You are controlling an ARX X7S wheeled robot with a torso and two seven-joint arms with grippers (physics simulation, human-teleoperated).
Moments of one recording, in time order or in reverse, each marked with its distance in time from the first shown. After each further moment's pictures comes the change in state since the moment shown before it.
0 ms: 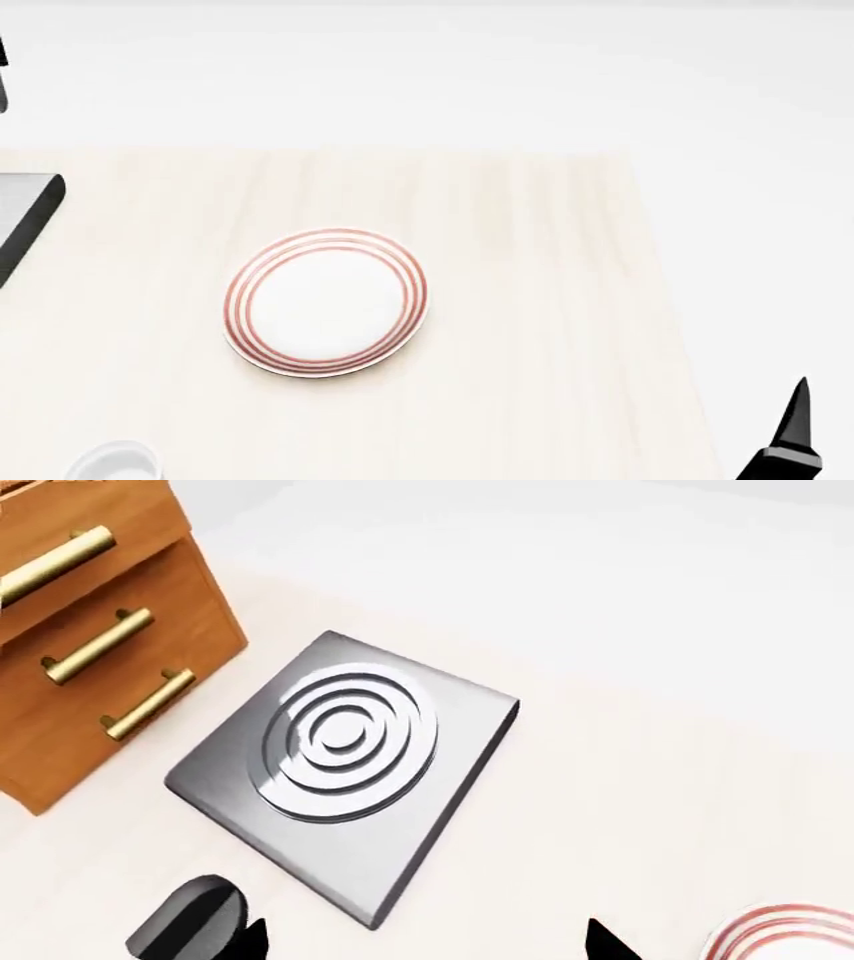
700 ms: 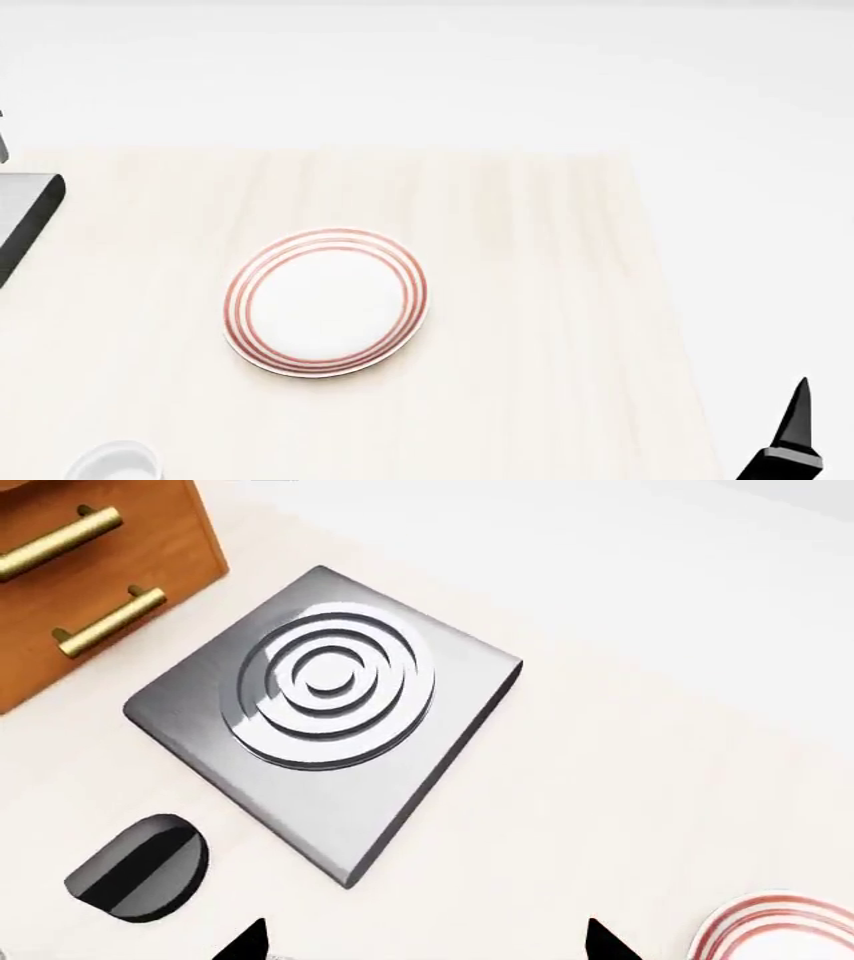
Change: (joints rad) left arm 0.176 -0.037 -0.124 0.112 -0.086 0.050 -0.053; right arm -0.002 0.005 -0.004 0.002 0.004 -0.005 0.008
